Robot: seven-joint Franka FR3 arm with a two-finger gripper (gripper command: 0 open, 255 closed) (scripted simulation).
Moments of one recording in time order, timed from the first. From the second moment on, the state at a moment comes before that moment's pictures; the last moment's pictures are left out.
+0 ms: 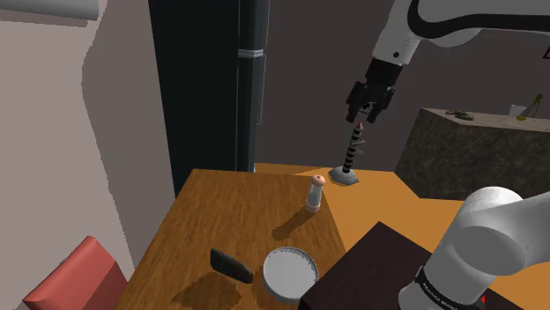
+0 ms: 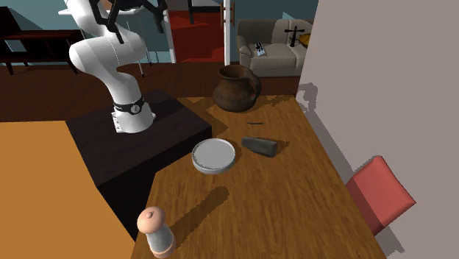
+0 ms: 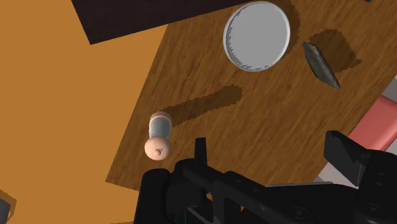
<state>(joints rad) 0.00 -0.78 -0.04 -2.34 0.06 1.68 0.16</state>
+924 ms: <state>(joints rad) 0.10 -0.55 0.07 -2.48 0.11 2.02 0.15</state>
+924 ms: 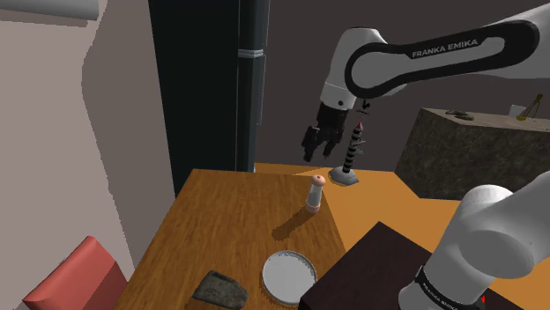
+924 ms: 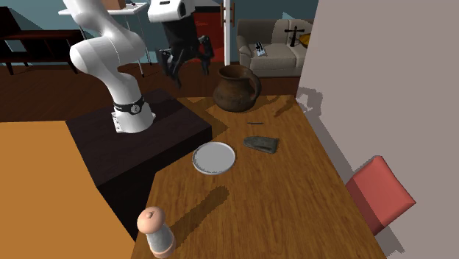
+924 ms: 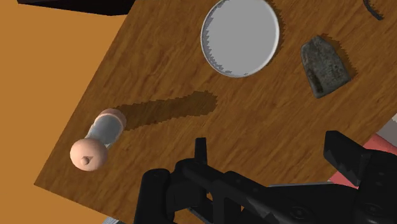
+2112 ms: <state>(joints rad) 0.22 0.02 0.24 -2.40 0.06 2.46 0.18</state>
